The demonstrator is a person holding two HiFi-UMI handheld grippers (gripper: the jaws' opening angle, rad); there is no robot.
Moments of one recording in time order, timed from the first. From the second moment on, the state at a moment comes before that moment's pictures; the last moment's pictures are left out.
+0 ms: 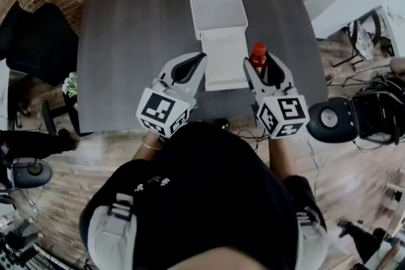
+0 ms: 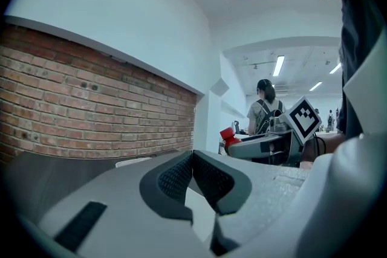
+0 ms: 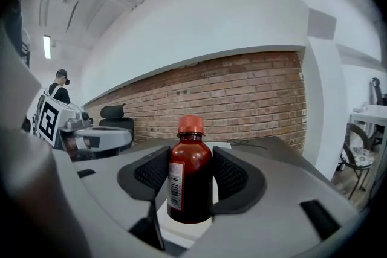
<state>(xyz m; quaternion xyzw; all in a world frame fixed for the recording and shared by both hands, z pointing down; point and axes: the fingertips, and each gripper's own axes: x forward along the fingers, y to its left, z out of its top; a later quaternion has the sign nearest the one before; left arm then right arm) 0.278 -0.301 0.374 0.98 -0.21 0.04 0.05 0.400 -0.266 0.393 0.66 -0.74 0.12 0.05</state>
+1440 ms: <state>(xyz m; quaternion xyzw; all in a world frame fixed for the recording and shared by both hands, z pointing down) 0.286 -0.305 0.376 0.98 -0.20 0.04 0.05 0.407 -0.261 0.384 0.67 -0.73 0.10 0.06</state>
